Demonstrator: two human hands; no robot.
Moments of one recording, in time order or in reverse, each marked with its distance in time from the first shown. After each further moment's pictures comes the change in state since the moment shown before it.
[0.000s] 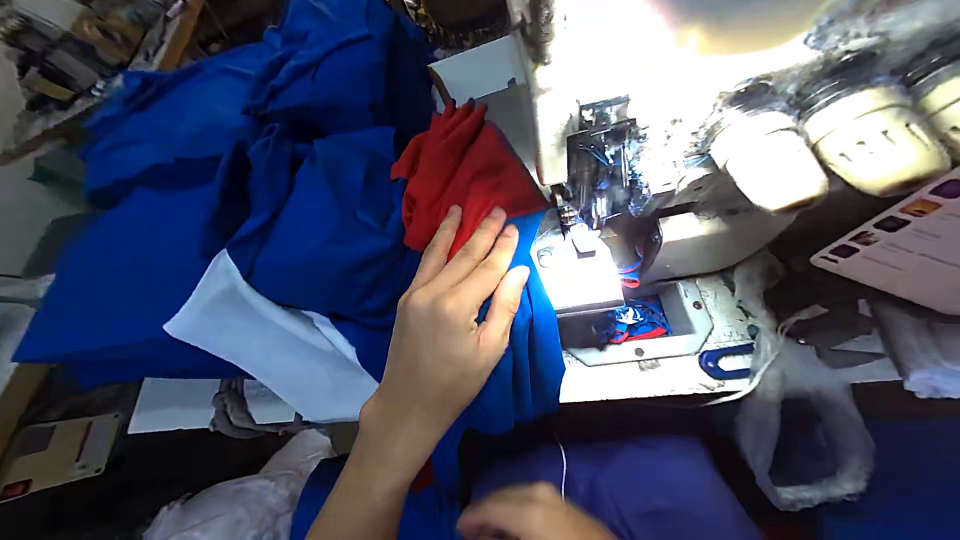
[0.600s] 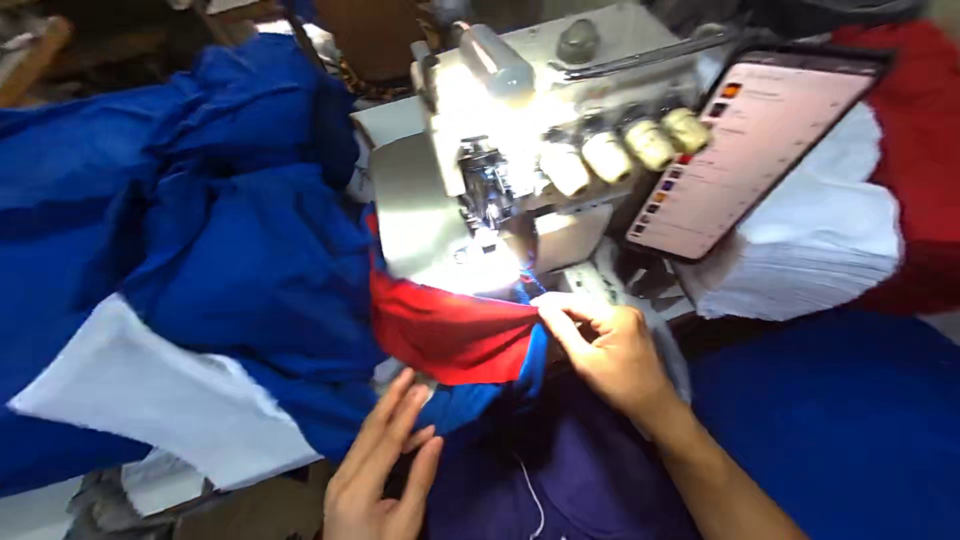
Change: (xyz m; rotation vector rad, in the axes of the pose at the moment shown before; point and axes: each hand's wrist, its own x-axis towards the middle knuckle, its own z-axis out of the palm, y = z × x) left_hand -0.144 0.019 -0.002 -0.578 -0.006 -0.238; right_hand 0.009 -0.018 -0.131 -0.610 0.800 0.029
